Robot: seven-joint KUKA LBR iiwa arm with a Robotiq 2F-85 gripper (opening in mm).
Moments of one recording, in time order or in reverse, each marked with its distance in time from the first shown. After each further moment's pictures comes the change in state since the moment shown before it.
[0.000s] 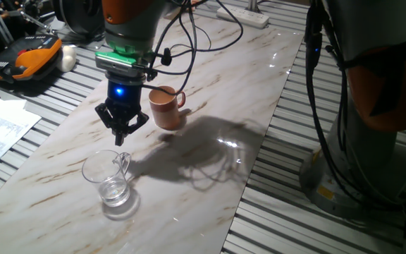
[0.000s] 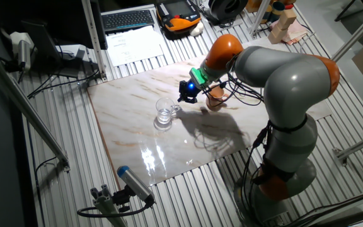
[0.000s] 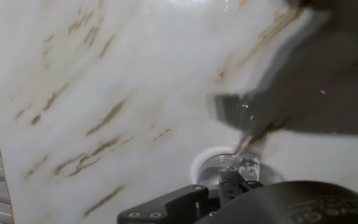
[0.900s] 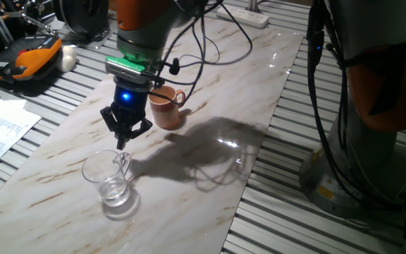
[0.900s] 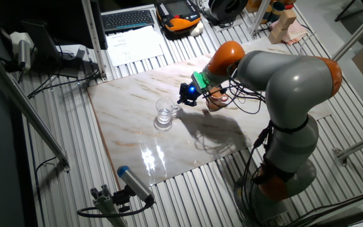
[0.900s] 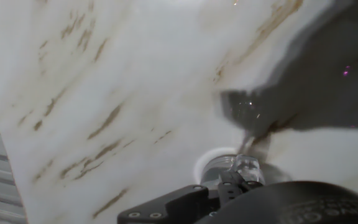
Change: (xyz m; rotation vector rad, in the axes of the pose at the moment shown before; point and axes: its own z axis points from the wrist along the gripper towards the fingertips) arm -0.003 -0.006 0.011 -0.087 0.036 0.046
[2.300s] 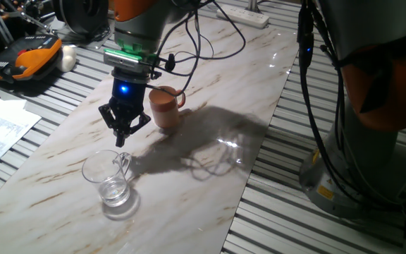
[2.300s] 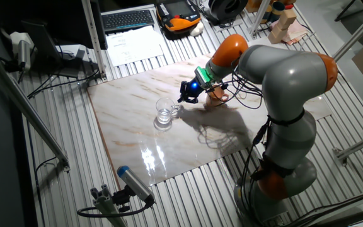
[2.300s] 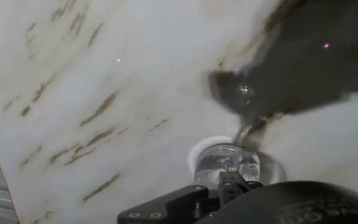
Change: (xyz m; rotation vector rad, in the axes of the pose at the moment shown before) arm -0.001 0.005 -0.005 0.102 0.088 -0.017
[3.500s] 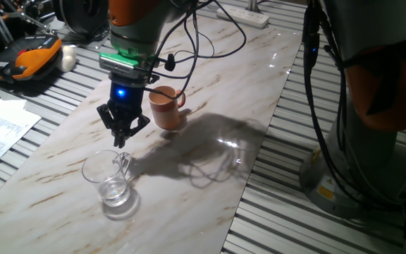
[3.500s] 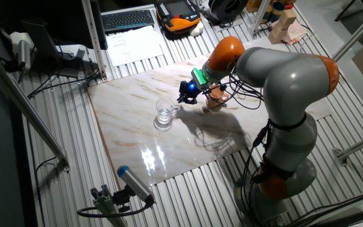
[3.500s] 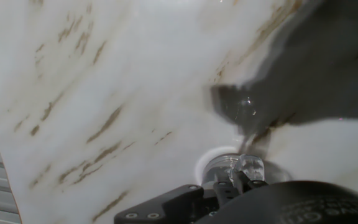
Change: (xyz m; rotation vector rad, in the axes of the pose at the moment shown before) arm -0.001 0.002 0.003 -0.034 -0.098 0.042
